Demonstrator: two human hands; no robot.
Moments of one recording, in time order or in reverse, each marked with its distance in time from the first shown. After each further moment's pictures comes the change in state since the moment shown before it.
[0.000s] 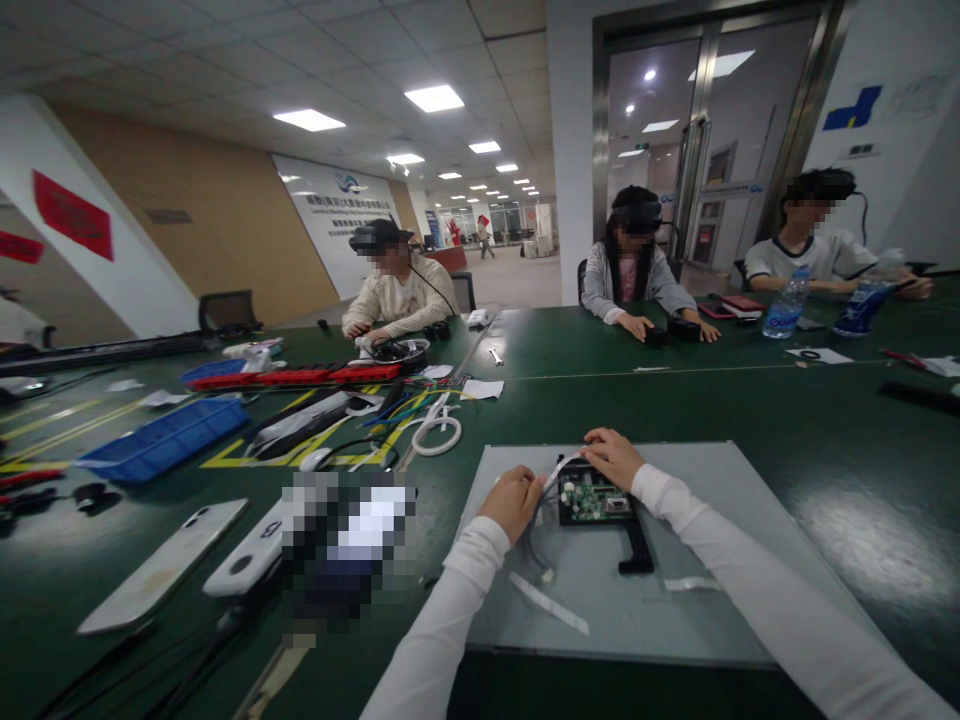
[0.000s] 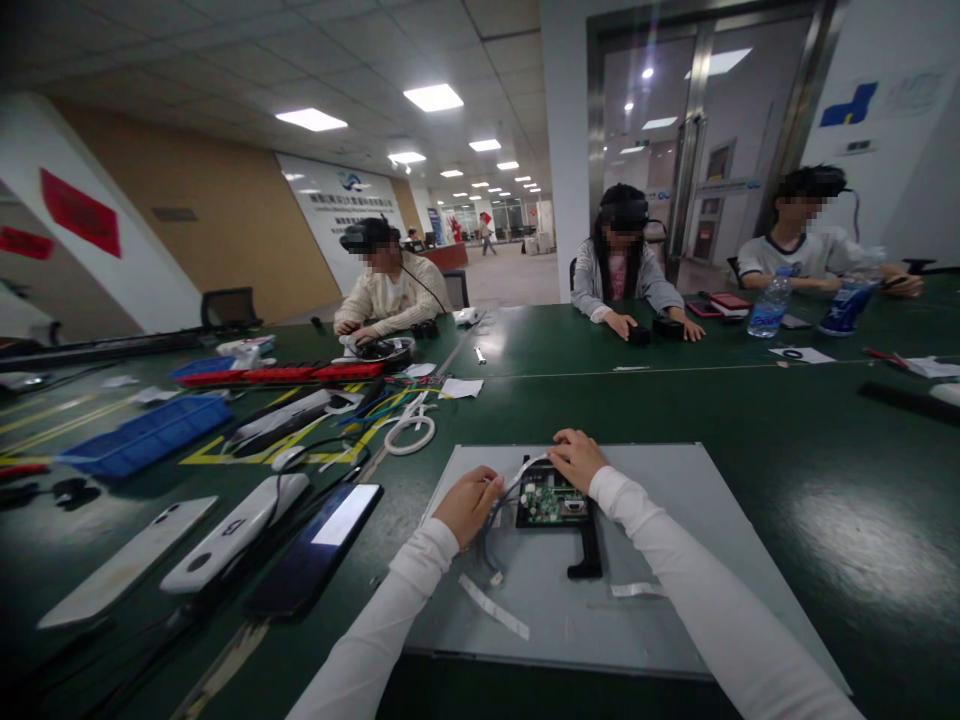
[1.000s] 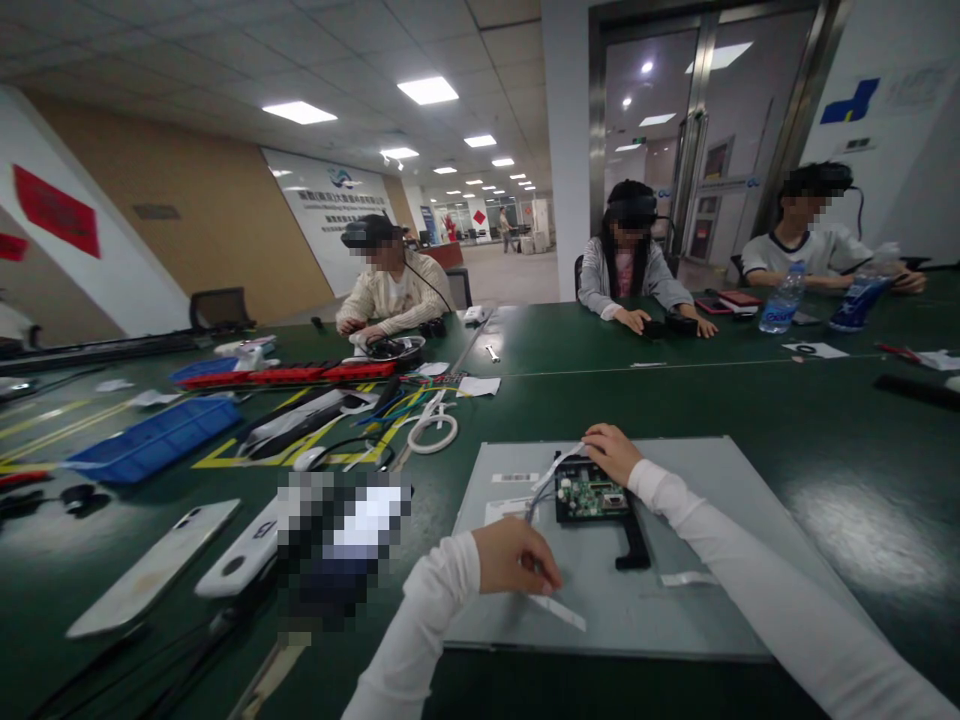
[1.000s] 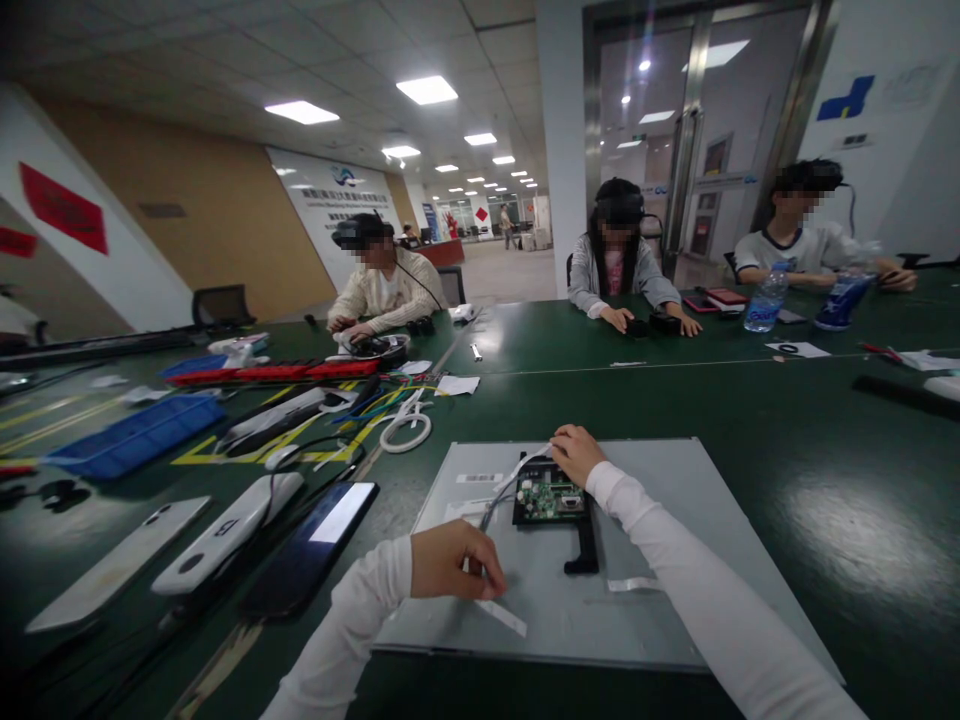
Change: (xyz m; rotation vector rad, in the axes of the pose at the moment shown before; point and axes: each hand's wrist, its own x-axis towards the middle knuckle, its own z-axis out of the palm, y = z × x) left_hand -0.033 0.013 -0.022 -0.429 -0.712 0.205; right_hand 0.001 0.004 0.001 0.013 0.050 0.055
